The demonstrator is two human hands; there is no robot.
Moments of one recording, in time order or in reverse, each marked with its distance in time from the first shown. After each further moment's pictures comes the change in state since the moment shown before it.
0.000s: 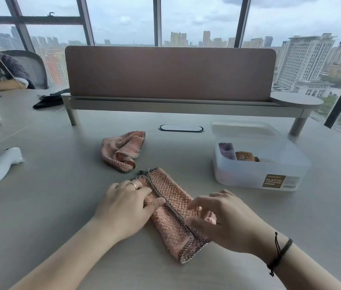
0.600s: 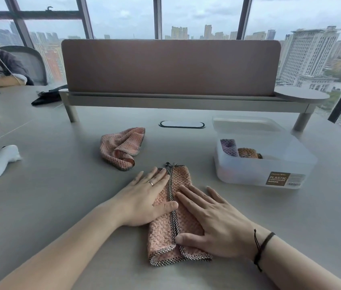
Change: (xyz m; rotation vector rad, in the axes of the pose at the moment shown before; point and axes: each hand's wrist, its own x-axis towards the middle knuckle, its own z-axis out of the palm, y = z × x) left_hand 0.037 0.001 0.022 -0.125 -0.385 0.259; right_hand 0.015 0.009 0.032 -0.177 -0.255 -0.065
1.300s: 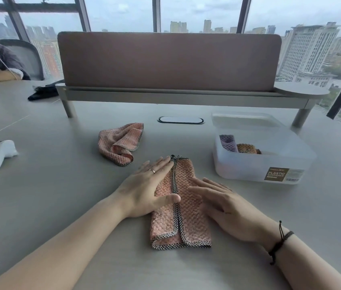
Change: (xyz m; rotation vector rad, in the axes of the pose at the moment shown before) left_hand 0.010 -0.001 0.002 -0.170 0.226 0.098; right_hand -0.010 0.037 0.004 0.354 0.188 0.029
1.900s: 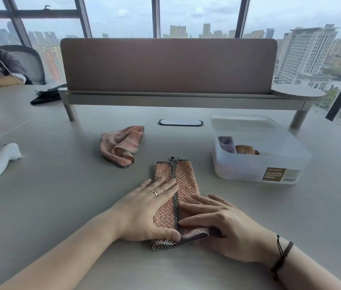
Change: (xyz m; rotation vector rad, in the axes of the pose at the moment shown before) left_hand -0.034 0.022 0.000 0.160 -0.239 0.076; right_hand -0.020 -0.023 0.004 -0.143 -0.125 -0.210
